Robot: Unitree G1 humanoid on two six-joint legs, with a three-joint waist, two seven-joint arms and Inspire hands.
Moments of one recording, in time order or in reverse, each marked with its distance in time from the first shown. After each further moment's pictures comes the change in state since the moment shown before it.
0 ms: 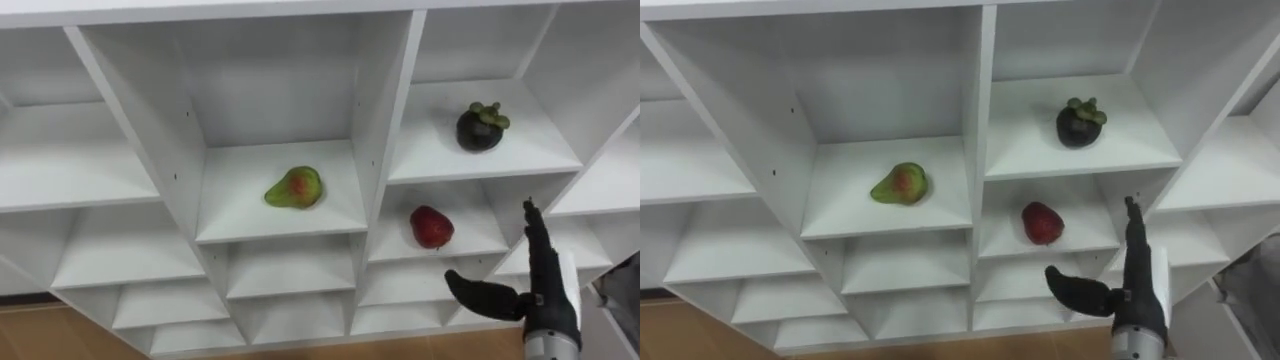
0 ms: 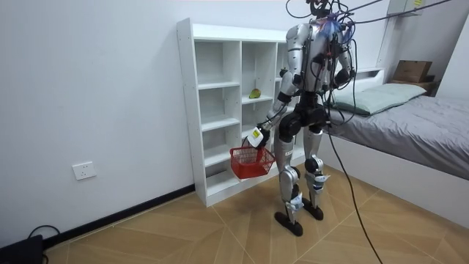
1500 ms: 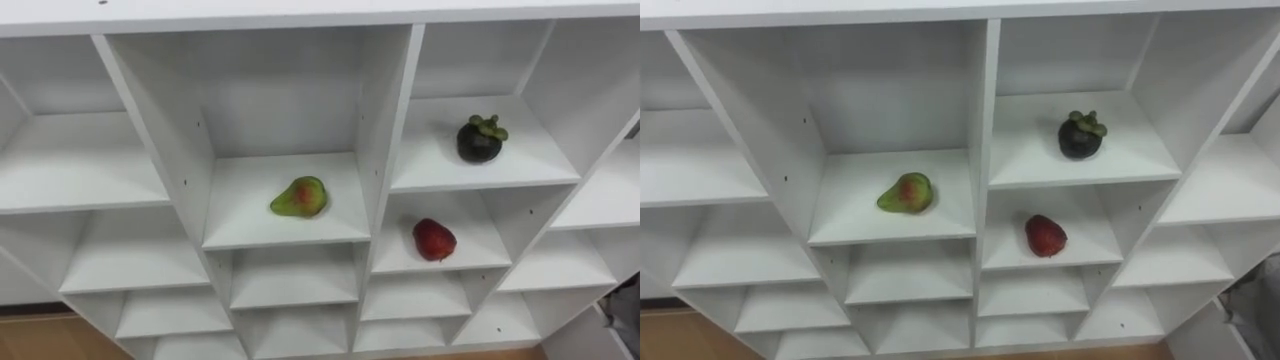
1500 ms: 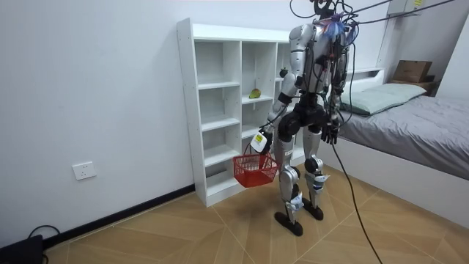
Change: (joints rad) left arm -0.017 -0.009 0.102 0.016 0.088 0.208 -0.052; right arm -0.231 -0.005 -0.031 1.195 0.060 0.308 0.308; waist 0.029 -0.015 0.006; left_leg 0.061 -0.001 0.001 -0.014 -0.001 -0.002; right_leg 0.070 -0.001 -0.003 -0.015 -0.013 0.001
